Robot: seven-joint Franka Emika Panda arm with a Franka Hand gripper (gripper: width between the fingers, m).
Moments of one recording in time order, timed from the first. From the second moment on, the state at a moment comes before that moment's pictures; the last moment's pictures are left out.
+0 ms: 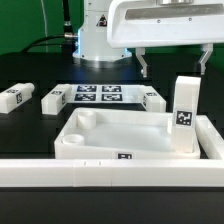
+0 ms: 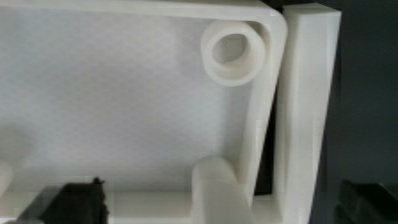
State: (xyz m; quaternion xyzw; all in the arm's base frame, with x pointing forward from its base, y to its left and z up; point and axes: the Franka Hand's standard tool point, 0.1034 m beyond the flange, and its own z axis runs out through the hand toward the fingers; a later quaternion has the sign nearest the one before) arm 0.543 0.083 0.110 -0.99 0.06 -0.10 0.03
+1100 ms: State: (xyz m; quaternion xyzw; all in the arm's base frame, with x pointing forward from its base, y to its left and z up) arm 0.483 0.080 0.076 -1.00 -0.01 0.09 0.02
